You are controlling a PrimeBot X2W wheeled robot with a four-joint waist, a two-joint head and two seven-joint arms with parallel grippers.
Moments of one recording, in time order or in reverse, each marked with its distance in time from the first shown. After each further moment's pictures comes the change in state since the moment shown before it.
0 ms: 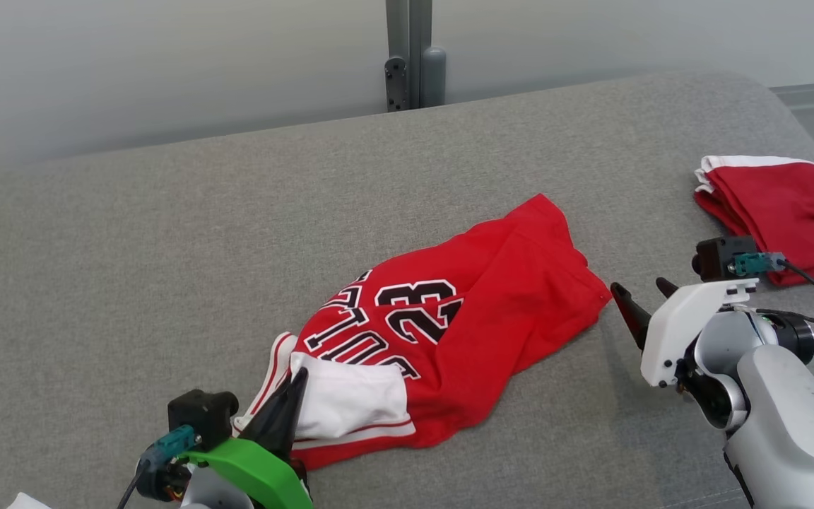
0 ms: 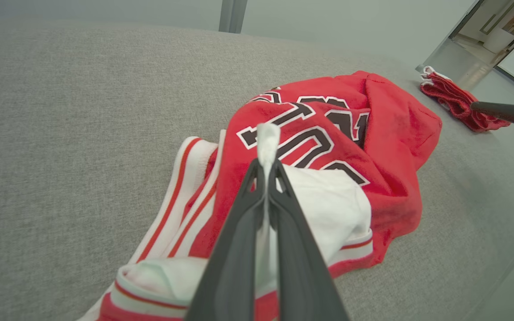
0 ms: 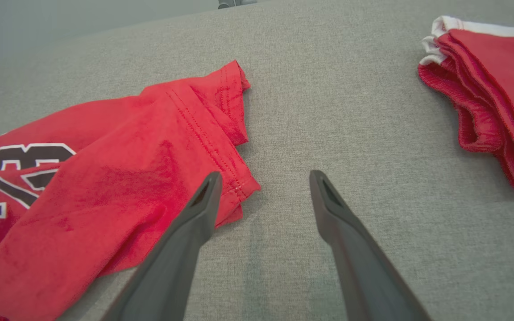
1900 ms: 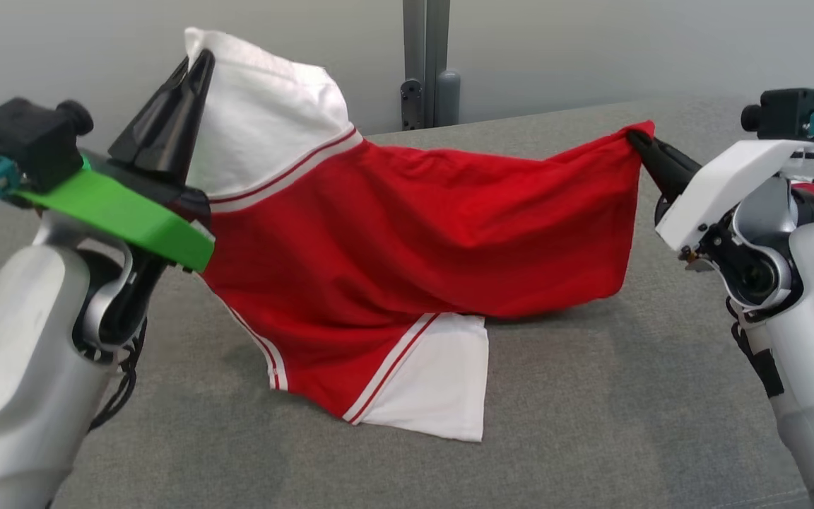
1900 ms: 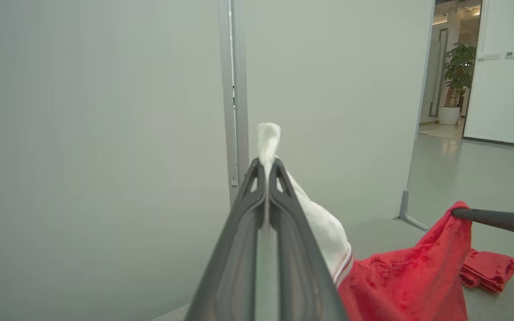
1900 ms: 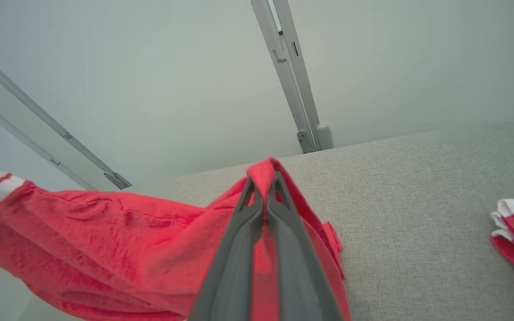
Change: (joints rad) left arm -0.521 0.139 0.128 -0.129 -0.016 -0.123 0.060; right arm -0.231 -0.035 -0.010 -0.119 0.330 0.000 0.066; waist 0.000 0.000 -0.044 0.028
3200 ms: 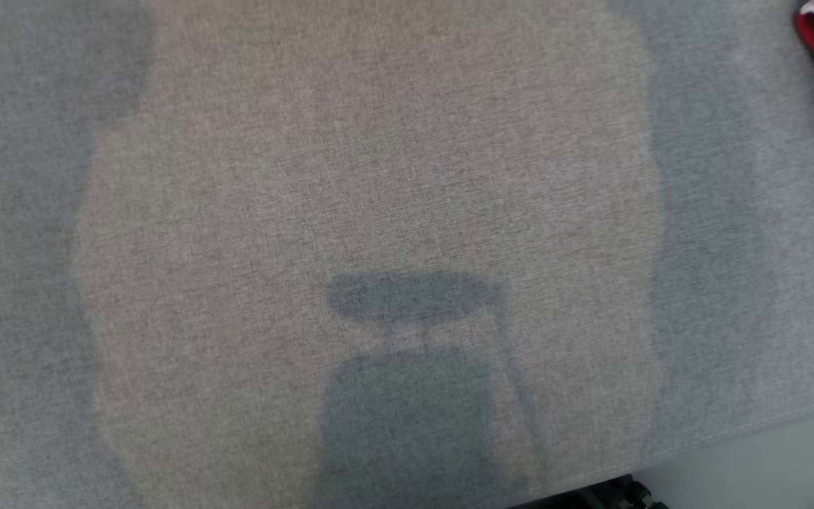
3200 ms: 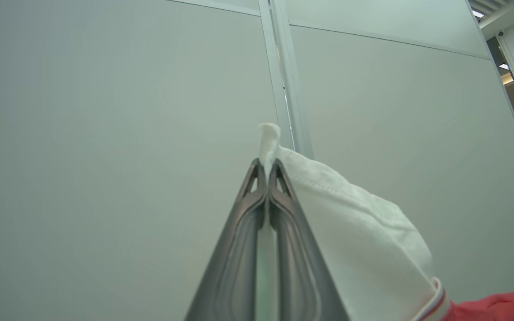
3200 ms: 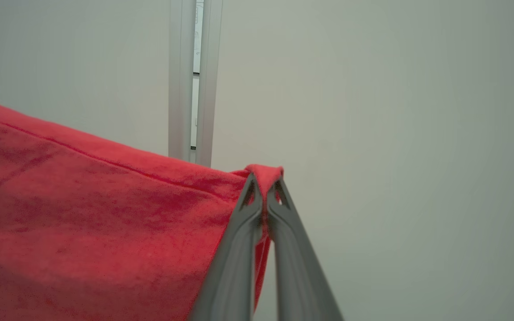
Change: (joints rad) left arm -0.973 -0.058 0.129 0.264 0.271 0.017 -0.186; right arm -0.894 0.074 -0.065 0.402 -0.558 0.001 -0.612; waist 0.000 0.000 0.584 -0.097
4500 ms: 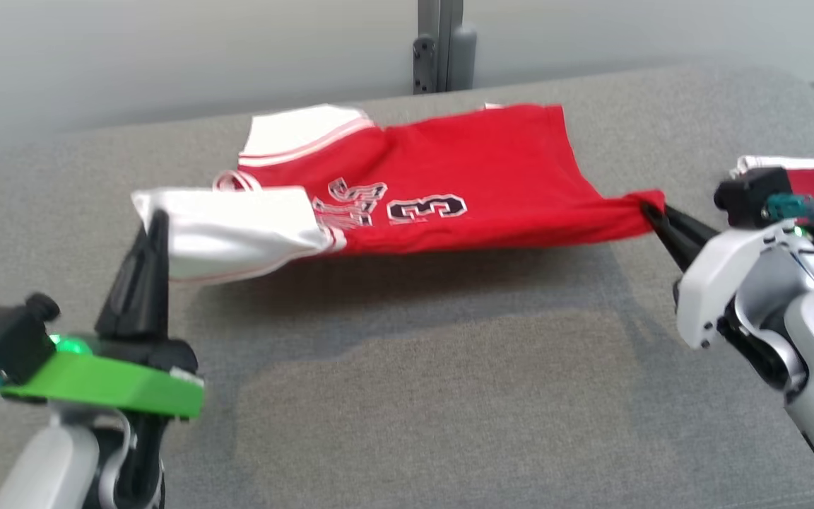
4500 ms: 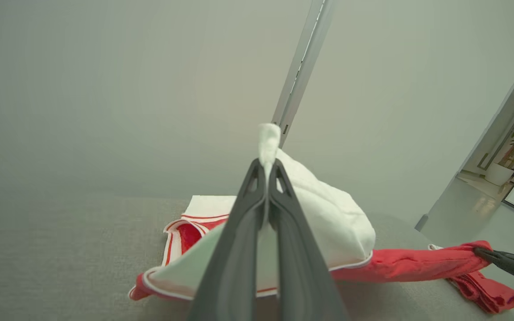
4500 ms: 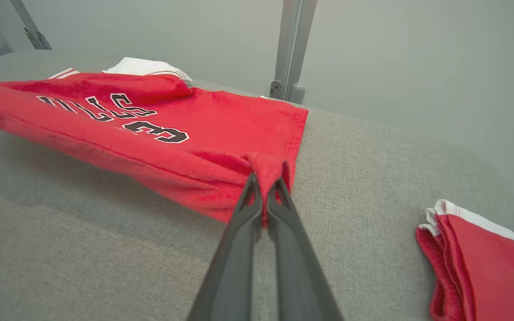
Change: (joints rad) left arm 1.427 0.015 0.047 -0.476 -0.337 0.122 0.078; right arm 1.013 -0.311 0.319 -0.503 0.343 0.000 0.472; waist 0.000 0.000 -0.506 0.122
